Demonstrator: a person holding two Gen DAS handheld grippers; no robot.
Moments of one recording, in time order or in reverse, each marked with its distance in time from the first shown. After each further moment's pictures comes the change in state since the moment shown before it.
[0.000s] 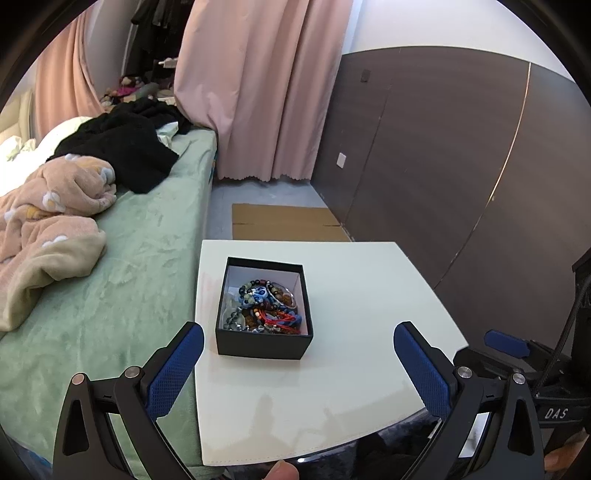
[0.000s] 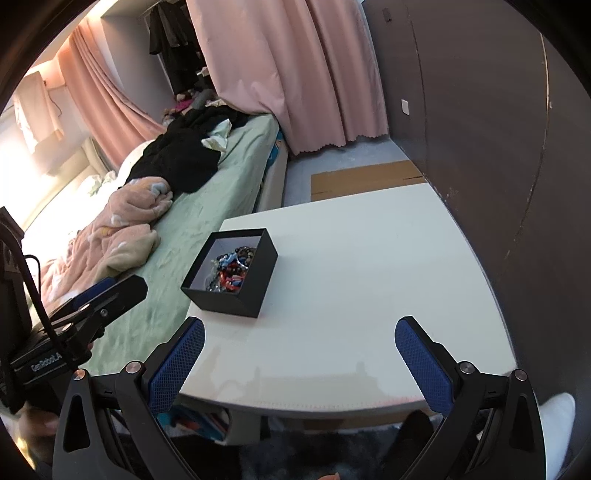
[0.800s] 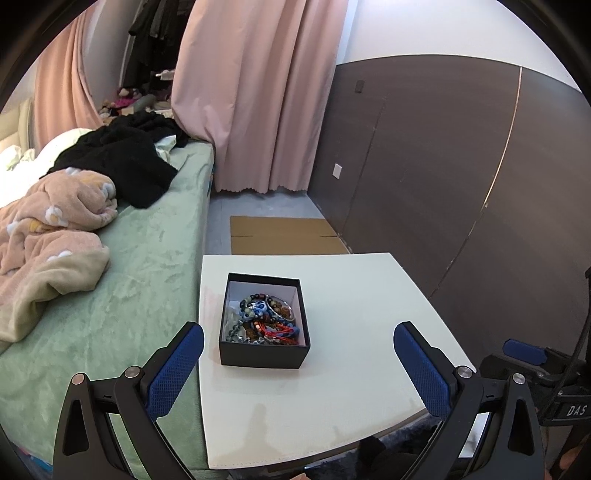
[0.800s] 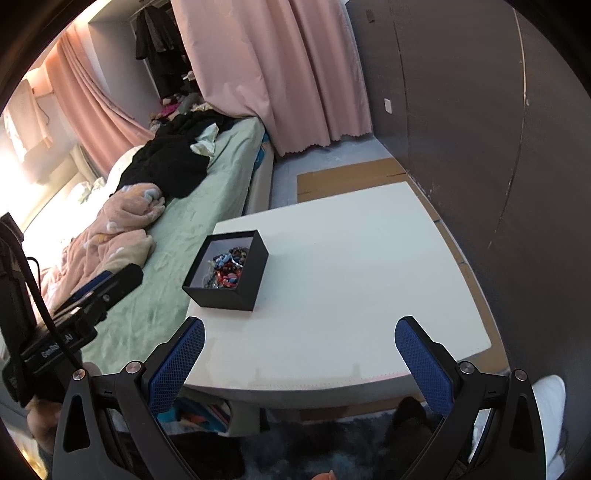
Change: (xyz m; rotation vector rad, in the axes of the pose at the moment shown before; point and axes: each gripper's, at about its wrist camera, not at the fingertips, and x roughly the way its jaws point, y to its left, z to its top) left arm -0.014 -0.002 0.005 0.024 -0.039 -0.007; right arm -0.032 0.001 -0.003 0.041 -0.011 -0.048
